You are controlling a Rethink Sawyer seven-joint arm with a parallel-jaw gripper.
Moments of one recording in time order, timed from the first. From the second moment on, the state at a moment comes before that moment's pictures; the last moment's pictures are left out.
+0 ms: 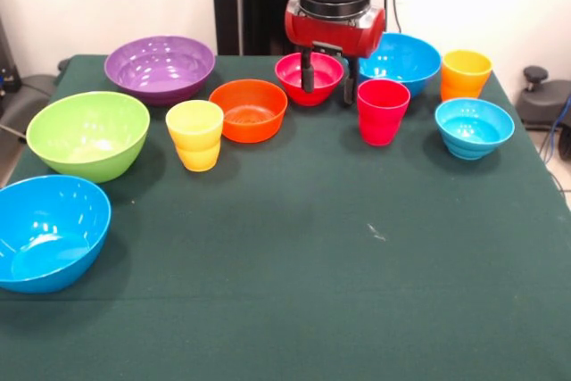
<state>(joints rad) -0.25 -0.70 0.03 1.78 0.05 0.53 1.95</state>
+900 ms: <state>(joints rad) -0.25 -0.73 0.03 1.73 0.05 0.65 1.95</state>
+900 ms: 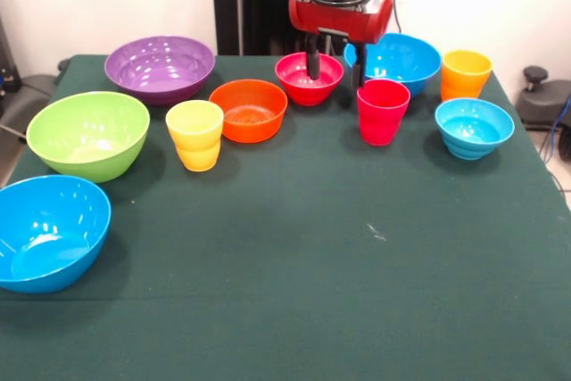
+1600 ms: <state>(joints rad) -0.28 -0.74 0.03 1.73 0.01 0.65 1.95</state>
